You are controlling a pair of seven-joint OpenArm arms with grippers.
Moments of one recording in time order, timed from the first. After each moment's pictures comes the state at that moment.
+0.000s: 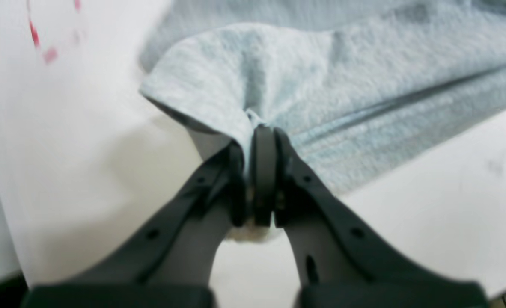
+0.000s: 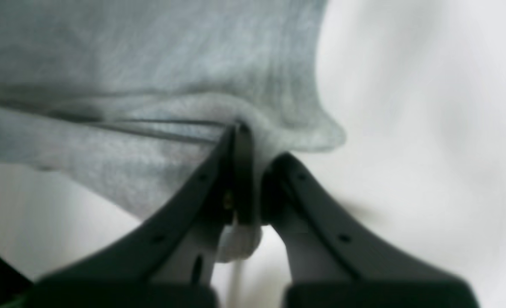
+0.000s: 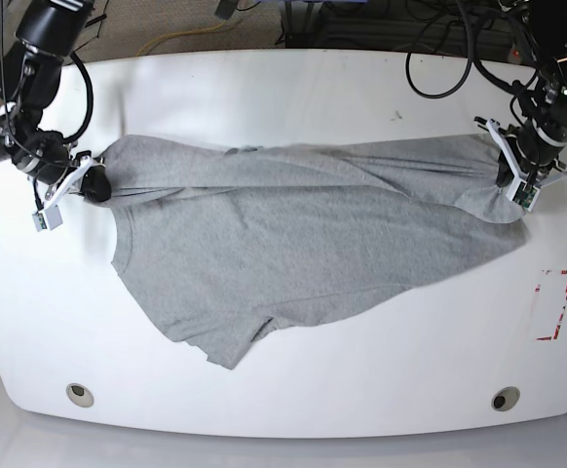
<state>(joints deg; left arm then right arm) 14.1 -16.0 -28.7 113.3 -14.6 -43.0 55.7 -1.3 21.7 30.9 84.7 46.1 36.9 -69.0</state>
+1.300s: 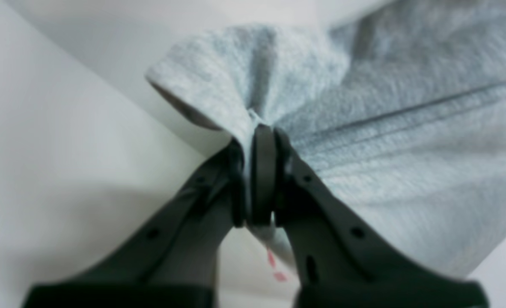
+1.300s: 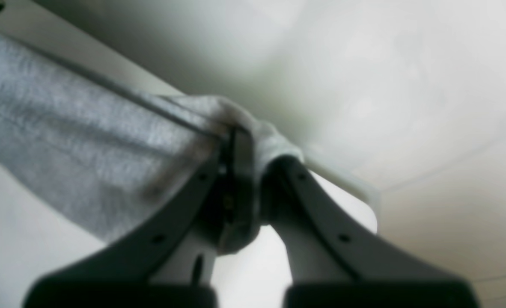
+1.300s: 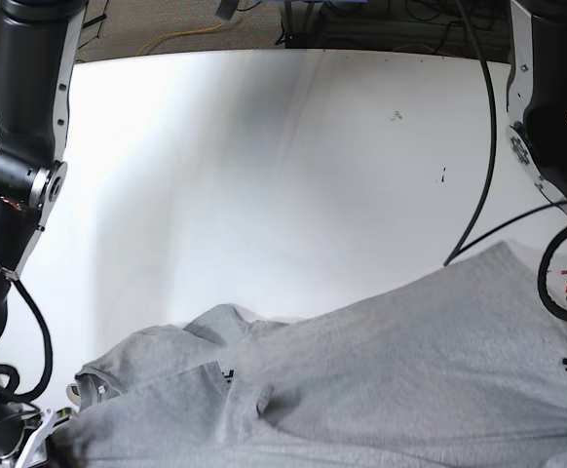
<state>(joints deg) -43.7 -23.7 -21.0 107.7 -14.2 -39.0 71.3 56.9 26.9 8.4 79.3 30.2 40.1 -69.2</state>
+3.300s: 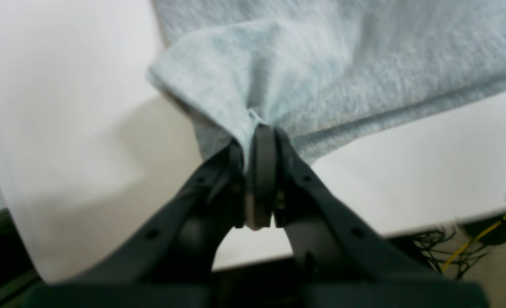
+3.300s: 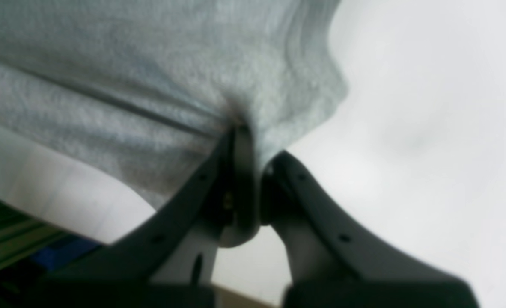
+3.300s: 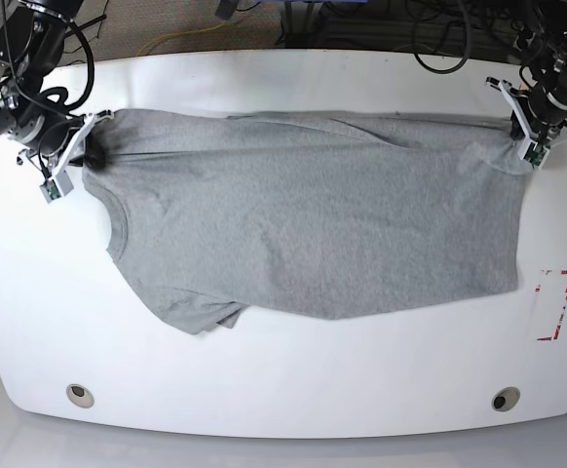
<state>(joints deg) 23.9 -16.8 -34.3 114.6 -14.9 -43.4 58.4 -14.5 21.1 33.8 104.4 43.1 40.0 -75.0</state>
